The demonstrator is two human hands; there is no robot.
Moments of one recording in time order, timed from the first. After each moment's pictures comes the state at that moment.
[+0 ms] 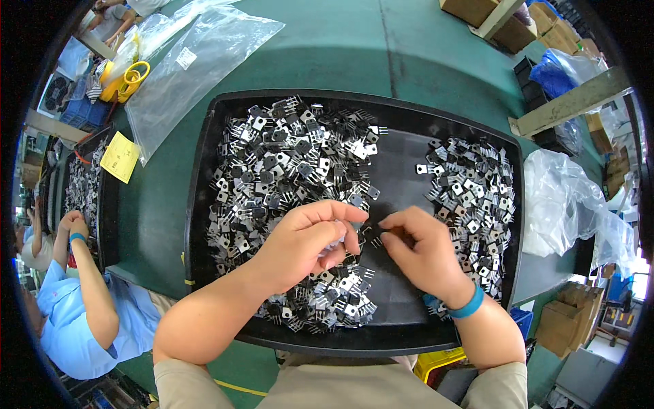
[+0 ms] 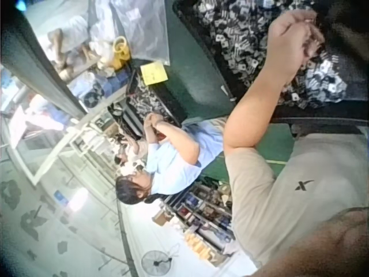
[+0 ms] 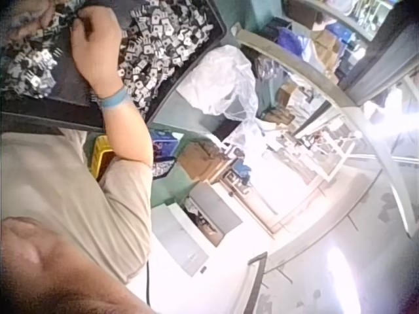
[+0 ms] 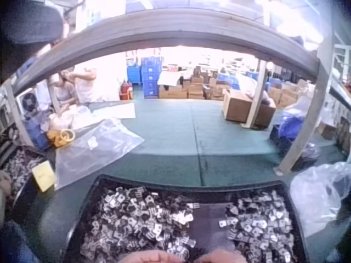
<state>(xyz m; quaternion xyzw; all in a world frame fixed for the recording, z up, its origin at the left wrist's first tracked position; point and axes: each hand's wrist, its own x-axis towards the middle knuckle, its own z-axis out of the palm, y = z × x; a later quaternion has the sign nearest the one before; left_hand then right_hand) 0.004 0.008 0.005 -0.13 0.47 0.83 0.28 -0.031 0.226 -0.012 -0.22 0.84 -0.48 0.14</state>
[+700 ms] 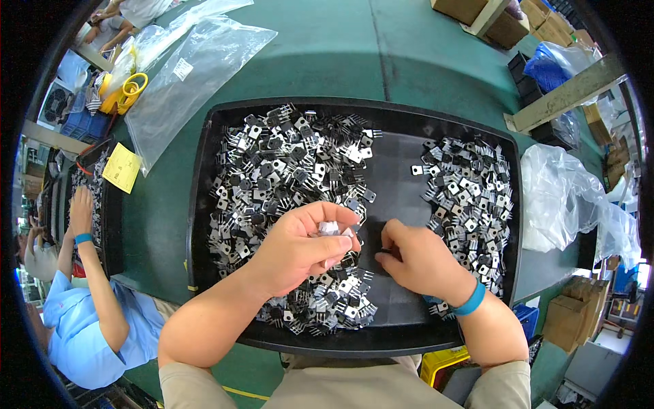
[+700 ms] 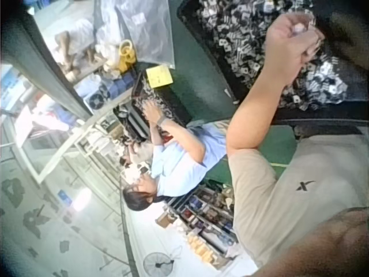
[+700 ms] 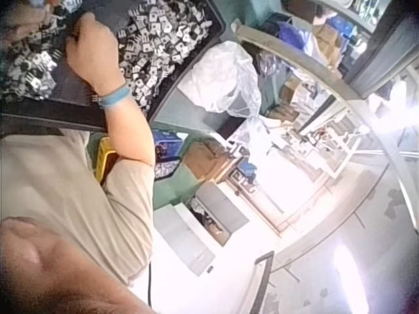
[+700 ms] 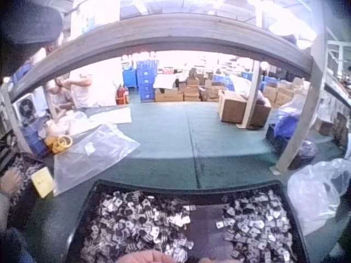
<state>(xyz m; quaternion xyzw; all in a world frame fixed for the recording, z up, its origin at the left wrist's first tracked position) 0.007 0.007 0.001 -0.12 0.42 0.86 0.25 -0.034 0.230 -0.003 -0.27 0.88 -0.31 0.23</state>
